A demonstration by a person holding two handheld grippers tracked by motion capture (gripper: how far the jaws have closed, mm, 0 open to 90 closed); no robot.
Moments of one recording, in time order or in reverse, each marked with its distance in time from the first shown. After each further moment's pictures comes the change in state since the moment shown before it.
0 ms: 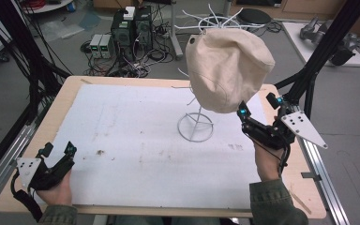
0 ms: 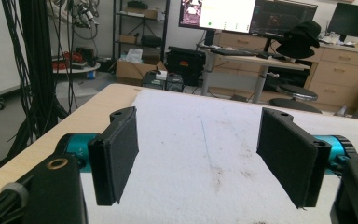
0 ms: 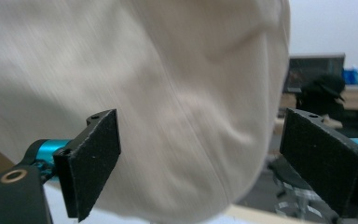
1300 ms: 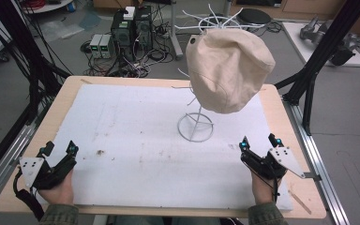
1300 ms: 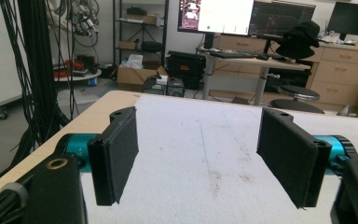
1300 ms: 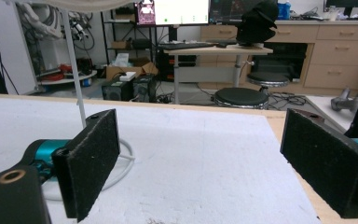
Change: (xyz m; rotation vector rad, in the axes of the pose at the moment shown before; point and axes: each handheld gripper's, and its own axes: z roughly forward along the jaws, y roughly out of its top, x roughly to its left) left arm -0.006 0.001 0.001 -0.017 -0.002 0.033; right arm -0.015 -0.106 -0.044 0.229 -0.254 -0.030
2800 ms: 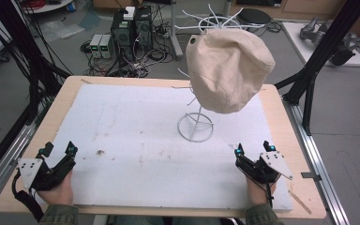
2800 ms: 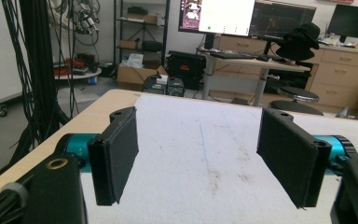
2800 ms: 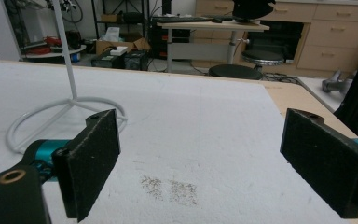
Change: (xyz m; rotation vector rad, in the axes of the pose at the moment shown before) left arm 0.000 0.001 -0.003 0.002 0.003 -0.015; right arm 0.006 -0.030 0.005 0.092 -0.032 -0.043
